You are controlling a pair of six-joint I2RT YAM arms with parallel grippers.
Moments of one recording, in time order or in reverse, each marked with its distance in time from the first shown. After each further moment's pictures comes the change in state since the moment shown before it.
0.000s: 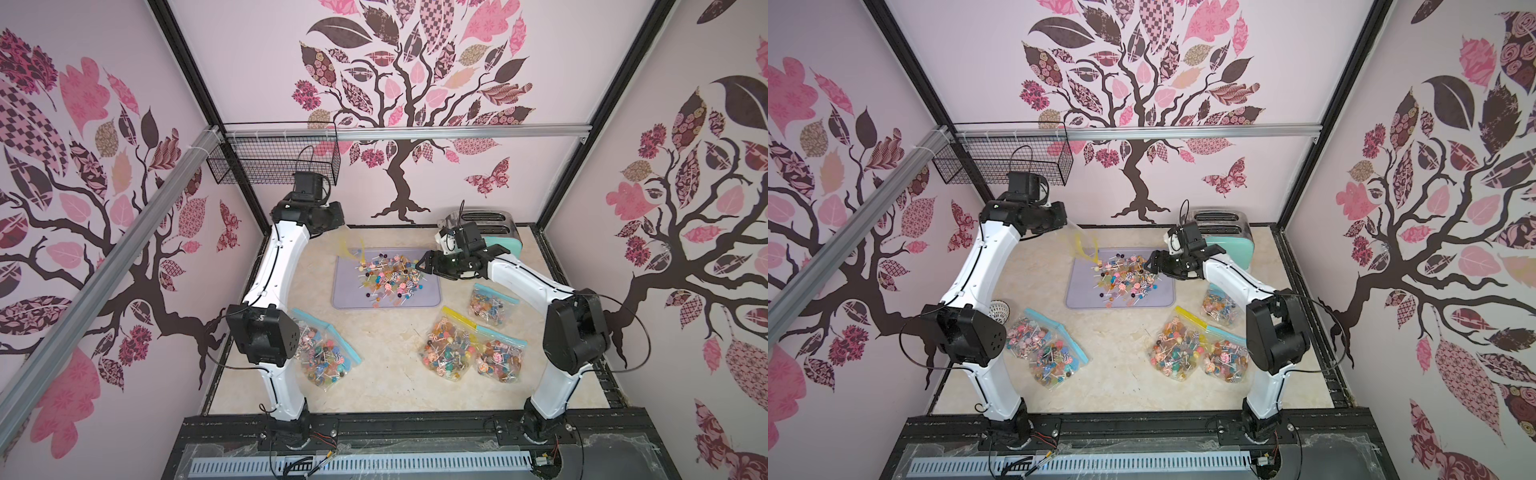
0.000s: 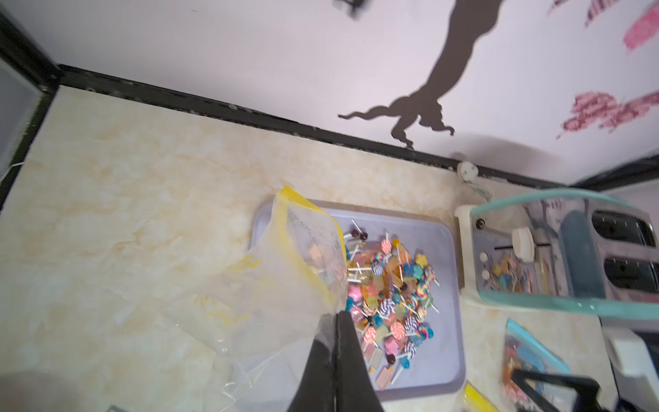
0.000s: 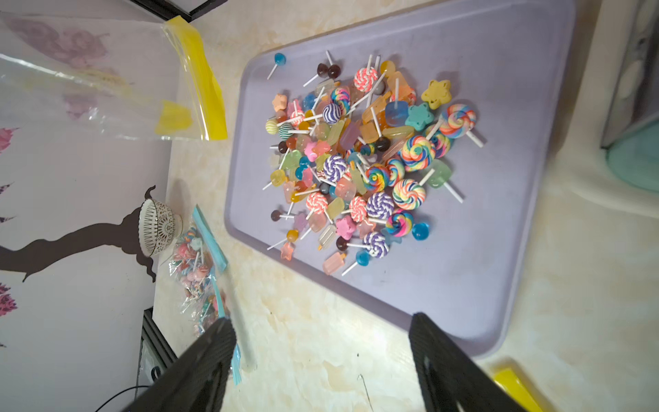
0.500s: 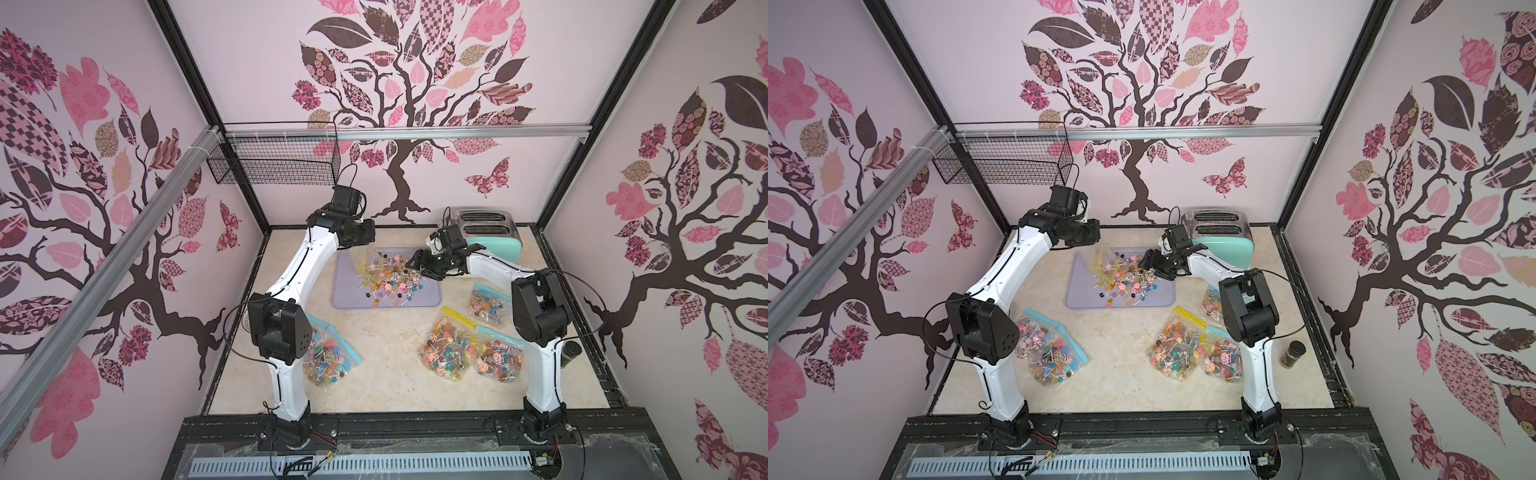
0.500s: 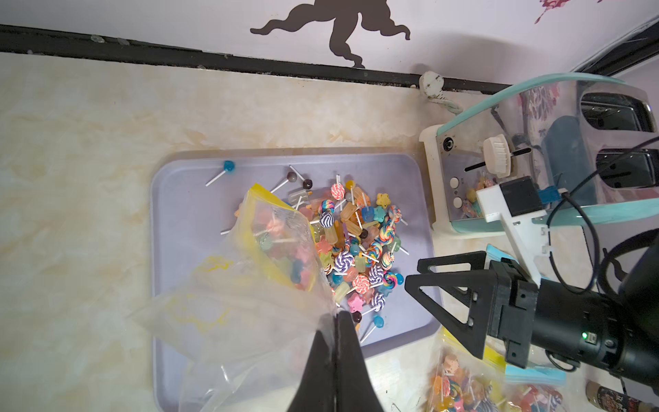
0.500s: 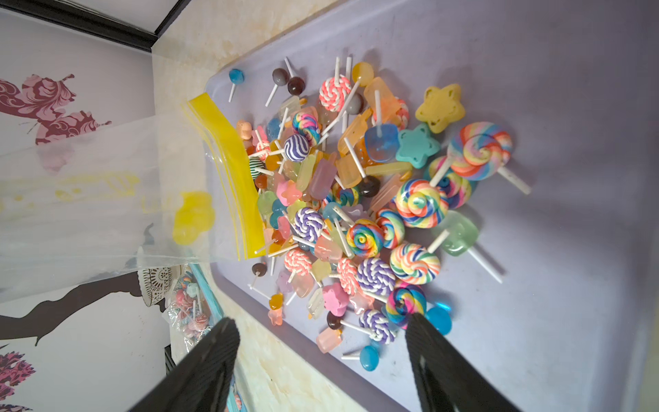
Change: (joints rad) left arm -0.234 0.044 -0.080 -0.010 0.019 0.039; right arm 0.000 0.324 0.178 0.101 -0.043 0.157
